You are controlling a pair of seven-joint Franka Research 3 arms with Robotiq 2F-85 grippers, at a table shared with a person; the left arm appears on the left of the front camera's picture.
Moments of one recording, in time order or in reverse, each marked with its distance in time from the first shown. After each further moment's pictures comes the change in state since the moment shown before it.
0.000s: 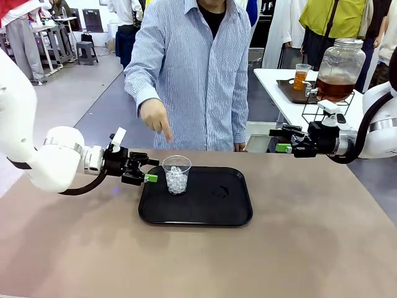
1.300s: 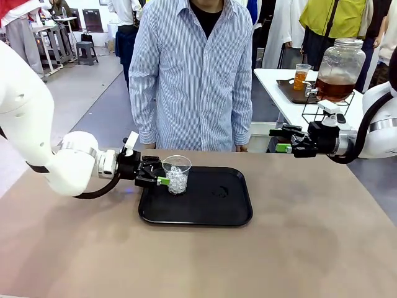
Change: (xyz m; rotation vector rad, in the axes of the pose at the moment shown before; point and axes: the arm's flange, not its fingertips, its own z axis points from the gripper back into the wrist) left arm -0.009 -0.001 -0.041 -0.028 -0.037 0.023; right arm 0.000 0.000 0.000 0.000 0.000 0.000
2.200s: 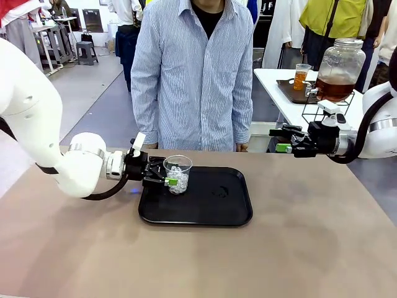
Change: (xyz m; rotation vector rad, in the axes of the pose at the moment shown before) left arm 0.001 -0.001 -0.023 0.001 -0.012 -0.005; right arm 0.000 0.000 0.000 0.000 0.000 0.000
